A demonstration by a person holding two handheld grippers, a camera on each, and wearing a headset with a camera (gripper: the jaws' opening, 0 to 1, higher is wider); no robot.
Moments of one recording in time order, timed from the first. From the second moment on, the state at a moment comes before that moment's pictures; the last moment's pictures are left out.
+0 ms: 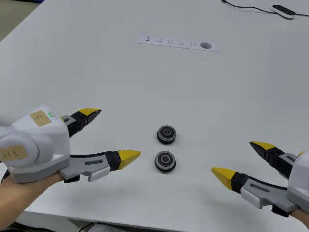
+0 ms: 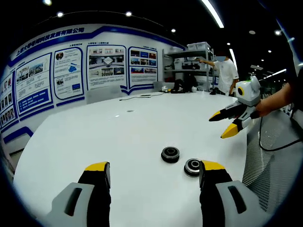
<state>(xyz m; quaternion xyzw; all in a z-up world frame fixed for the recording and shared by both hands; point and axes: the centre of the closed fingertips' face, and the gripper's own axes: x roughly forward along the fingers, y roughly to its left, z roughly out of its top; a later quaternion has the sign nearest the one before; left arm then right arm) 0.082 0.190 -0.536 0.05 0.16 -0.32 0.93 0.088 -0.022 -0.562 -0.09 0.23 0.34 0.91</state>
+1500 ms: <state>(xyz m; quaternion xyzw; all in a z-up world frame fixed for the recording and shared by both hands) 0.073 0.100 -0.577 0.07 0.20 -0.47 0.86 0.078 -0.020 -0.571 -0.02 0.25 0.34 0.90</state>
